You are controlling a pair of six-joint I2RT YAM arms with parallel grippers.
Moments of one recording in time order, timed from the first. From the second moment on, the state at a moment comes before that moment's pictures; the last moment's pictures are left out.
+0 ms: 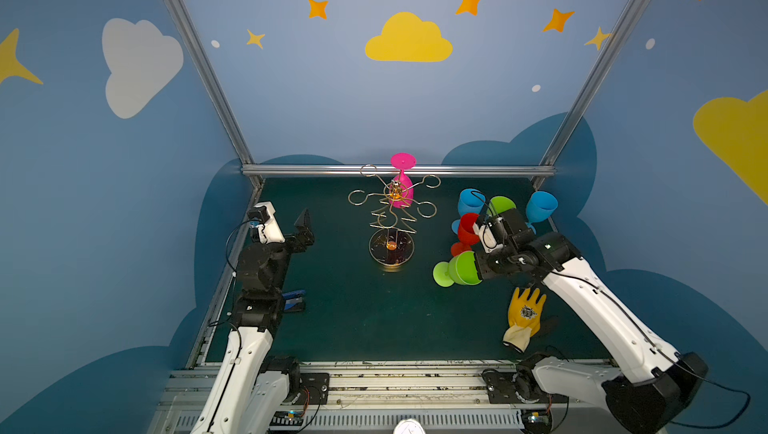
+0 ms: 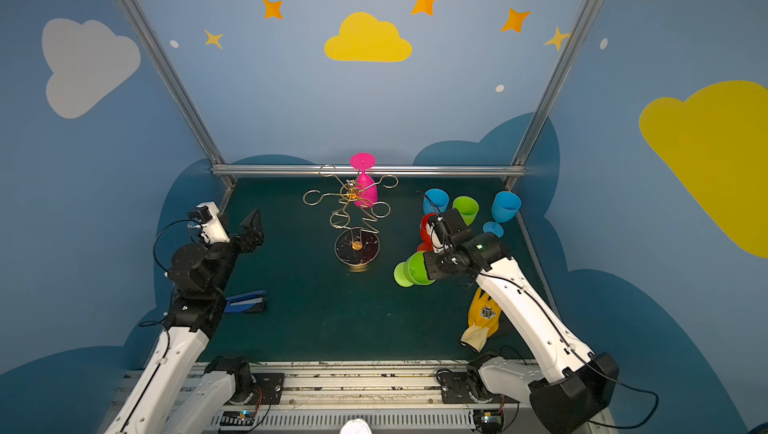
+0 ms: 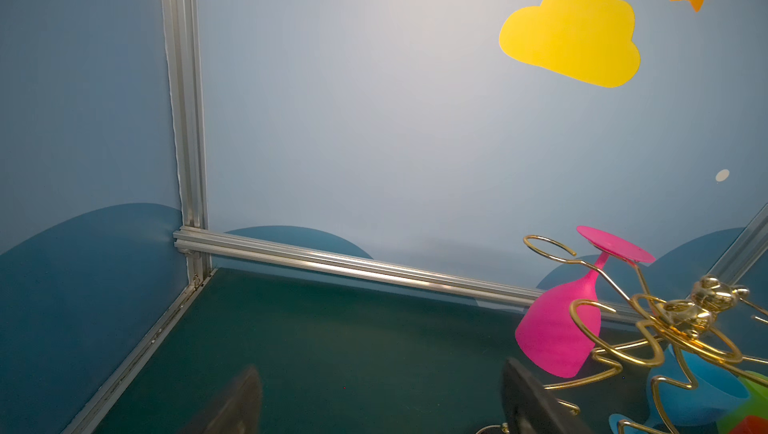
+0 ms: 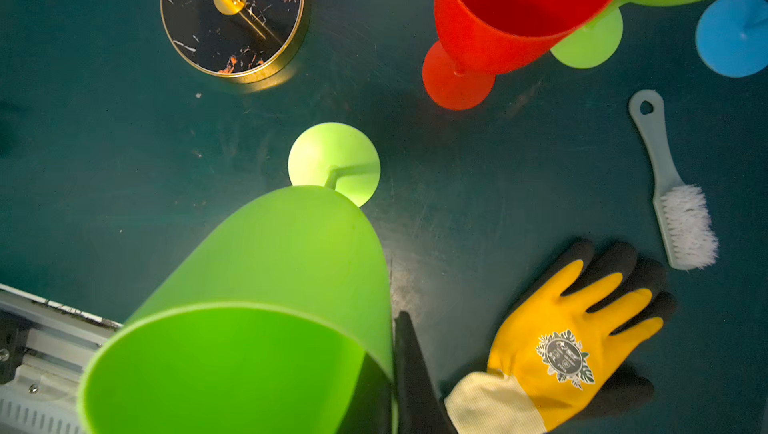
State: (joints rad) left arm -0.02 0.74 0.61 0.16 -0.01 -0.24; right arm 0.52 1.22 1.22 -1.11 0.04 0.20
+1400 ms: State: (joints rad) left arm -0.02 0.73 0.61 0.16 -0.01 -0.26; right arm 0.51 1.59 1.48 -1.14 -0.01 0.25
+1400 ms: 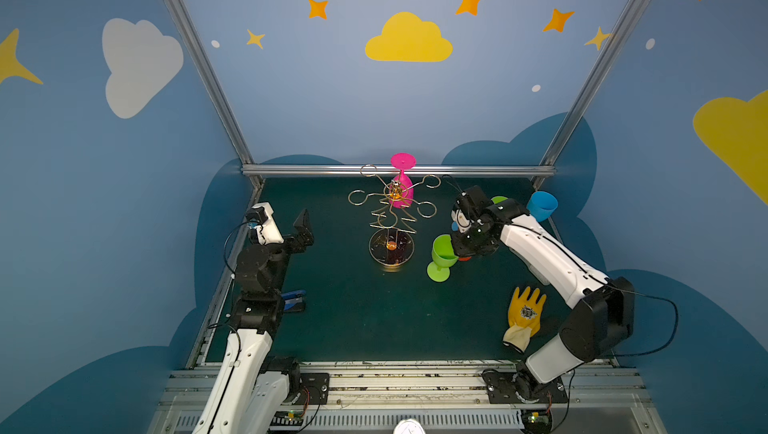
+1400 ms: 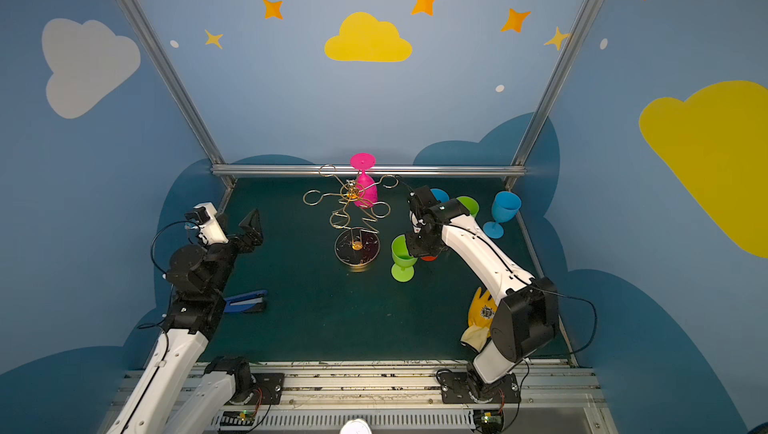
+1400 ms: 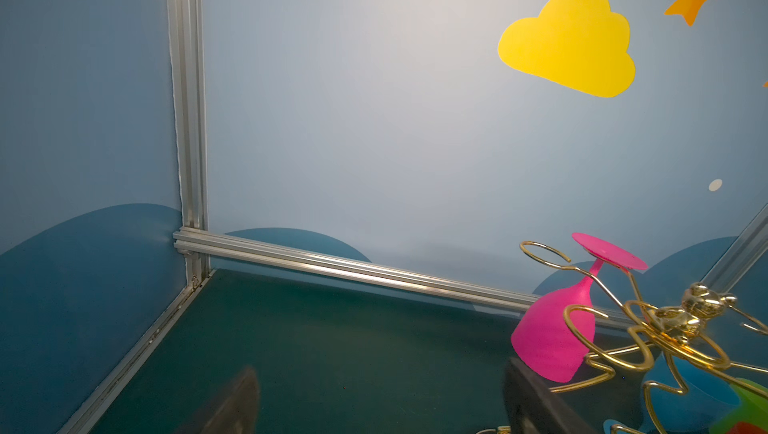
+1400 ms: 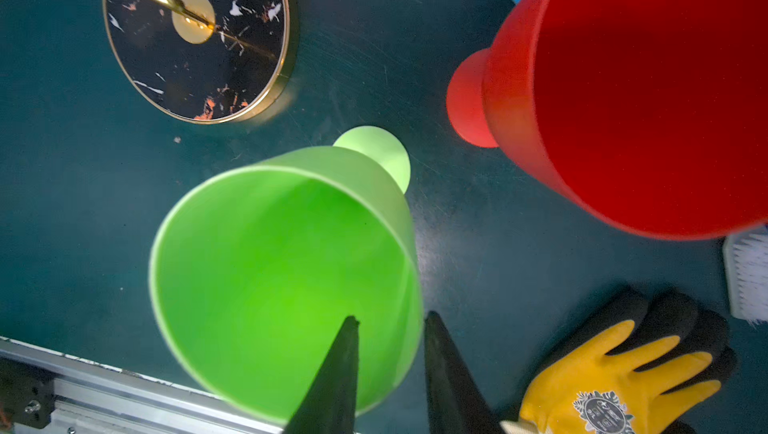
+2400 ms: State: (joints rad) left arm -0.02 0.73 0.60 0.15 -0.01 -0.26; right arm 0.40 1.48 1.65 -0.68 -0.24 0.23
